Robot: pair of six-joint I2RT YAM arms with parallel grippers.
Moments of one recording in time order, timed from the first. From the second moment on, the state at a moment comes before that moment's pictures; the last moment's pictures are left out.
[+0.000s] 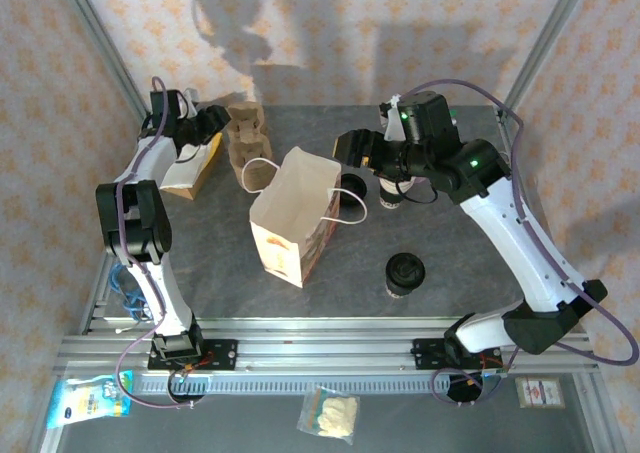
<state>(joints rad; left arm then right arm) 0.19 1.98 1.59 -0.24 0.59 -0.60 0.60 1.39 1.75 -0.97 -0.27 0.72</state>
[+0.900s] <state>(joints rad) 0.17 1.96 1.54 -0.12 0.62 -0.67 0.60 1.40 1.75 -0.95 -0.30 0.74</state>
